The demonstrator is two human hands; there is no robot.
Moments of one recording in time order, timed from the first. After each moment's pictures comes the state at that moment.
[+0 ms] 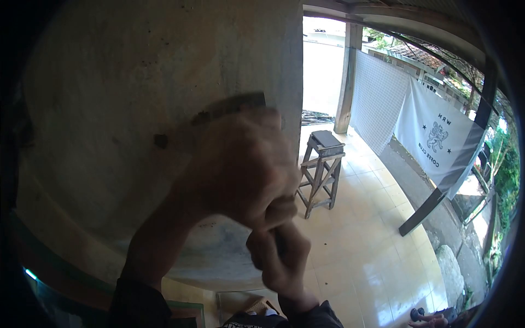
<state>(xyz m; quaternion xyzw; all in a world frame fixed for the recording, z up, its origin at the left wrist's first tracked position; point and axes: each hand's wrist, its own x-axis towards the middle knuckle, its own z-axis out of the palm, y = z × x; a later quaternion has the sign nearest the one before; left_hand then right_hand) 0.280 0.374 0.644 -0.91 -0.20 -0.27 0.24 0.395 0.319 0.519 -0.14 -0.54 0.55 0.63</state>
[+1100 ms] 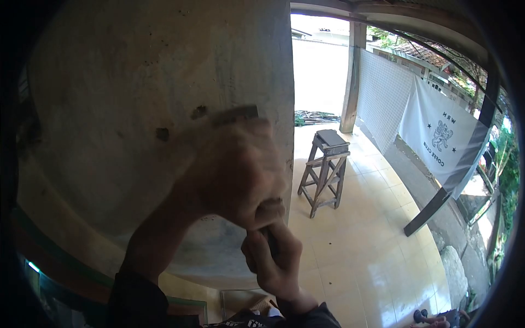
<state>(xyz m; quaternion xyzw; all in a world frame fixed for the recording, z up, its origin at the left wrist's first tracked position) 0.279 0.370 0.631 -0.91 -0.21 -0.28 0.23 0.396 0.309 0.516 -0.12 -0.52 0.59 0.61</state>
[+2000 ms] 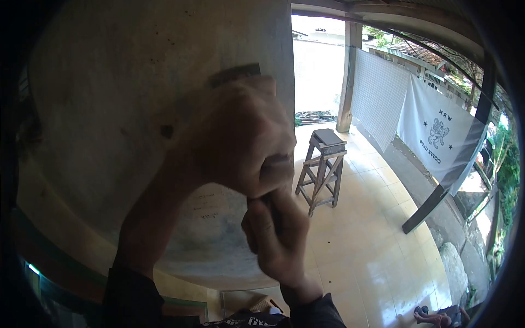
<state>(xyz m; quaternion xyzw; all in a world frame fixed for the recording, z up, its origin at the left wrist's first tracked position) 0.280 0.371 0.665 -0.90 -0.18 -0.29 0.28 0.389 0.310 0.548 -0.12 -0.54 0.54 0.63</state>
